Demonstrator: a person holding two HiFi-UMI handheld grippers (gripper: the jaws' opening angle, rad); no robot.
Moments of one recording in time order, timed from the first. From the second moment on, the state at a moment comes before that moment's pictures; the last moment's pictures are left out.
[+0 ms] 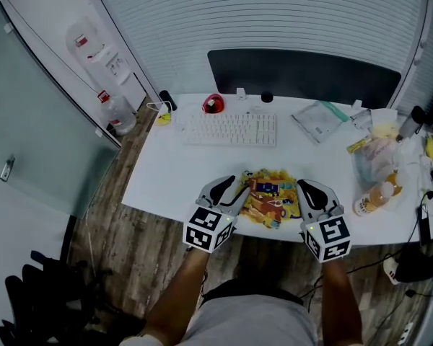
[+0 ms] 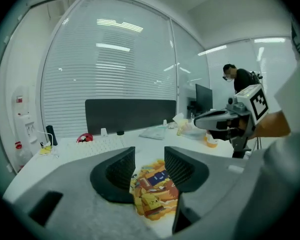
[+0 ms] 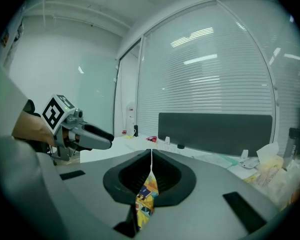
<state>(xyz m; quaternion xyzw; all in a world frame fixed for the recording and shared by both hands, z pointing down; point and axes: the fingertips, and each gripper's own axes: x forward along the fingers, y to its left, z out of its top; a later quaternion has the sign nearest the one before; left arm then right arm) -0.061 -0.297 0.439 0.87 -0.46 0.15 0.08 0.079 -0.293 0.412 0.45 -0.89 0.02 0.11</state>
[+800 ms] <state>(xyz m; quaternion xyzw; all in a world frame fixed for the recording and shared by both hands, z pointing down) -0.065 -0.293 0.565 0.83 -0.38 0.33 0.24 0.065 -0.293 0.527 0.41 -0.86 0.12 0.28</state>
